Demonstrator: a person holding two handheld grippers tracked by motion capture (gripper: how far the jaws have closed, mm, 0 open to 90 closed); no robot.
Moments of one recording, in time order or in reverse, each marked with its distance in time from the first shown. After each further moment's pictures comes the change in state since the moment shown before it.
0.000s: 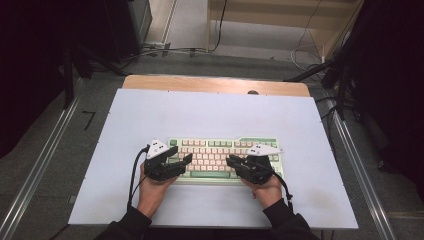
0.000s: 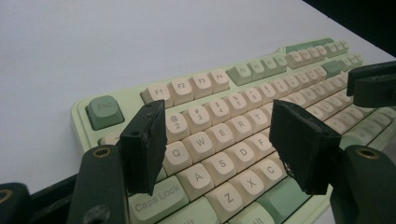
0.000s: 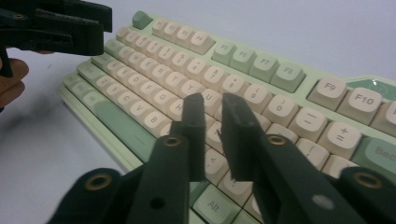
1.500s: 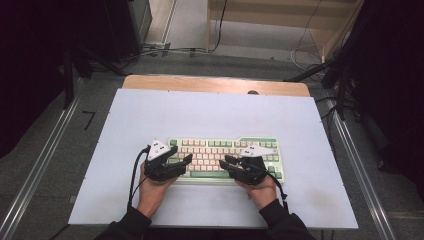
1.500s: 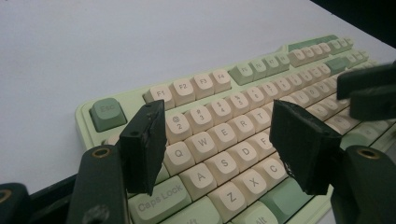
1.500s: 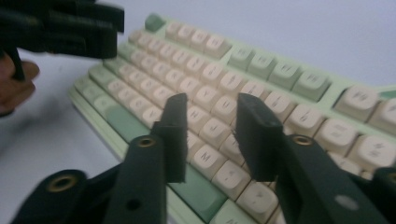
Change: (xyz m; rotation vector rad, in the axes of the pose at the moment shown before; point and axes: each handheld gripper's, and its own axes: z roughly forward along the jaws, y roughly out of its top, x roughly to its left) left arm -0.002 0.000 -0.001 -0.003 0.018 0.027; right arm 0.004 0.001 0.008 -0.023 0.033 -0.007
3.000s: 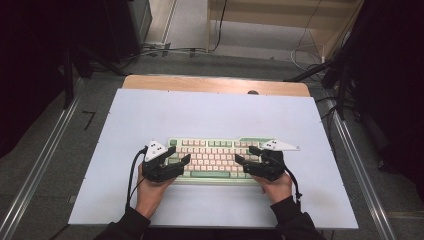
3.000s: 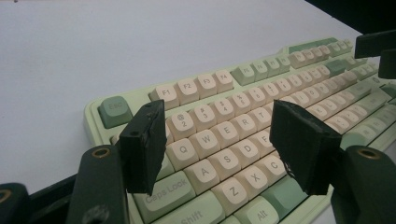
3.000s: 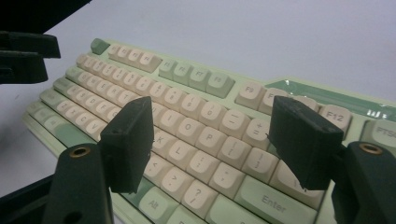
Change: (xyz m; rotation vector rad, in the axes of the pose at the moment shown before) left arm 0.002 -0.001 -0.008 -0.015 0.005 -0.009; right arm -0.034 -0.002 -0.028 -0.041 -0.116 0.098
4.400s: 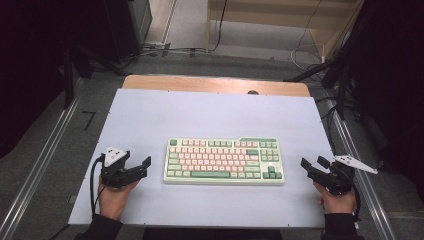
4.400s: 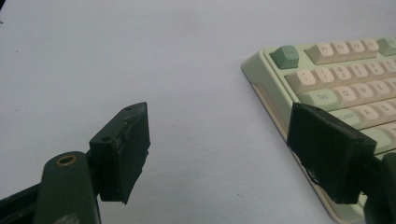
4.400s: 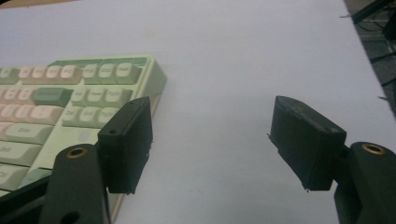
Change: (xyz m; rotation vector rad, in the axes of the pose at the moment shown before) left arm 0.068 -0.027 -0.056 0.043 0.271 -0.076; right arm -0.113 -0.055 -0.114 -0.087 -0.360 0.211
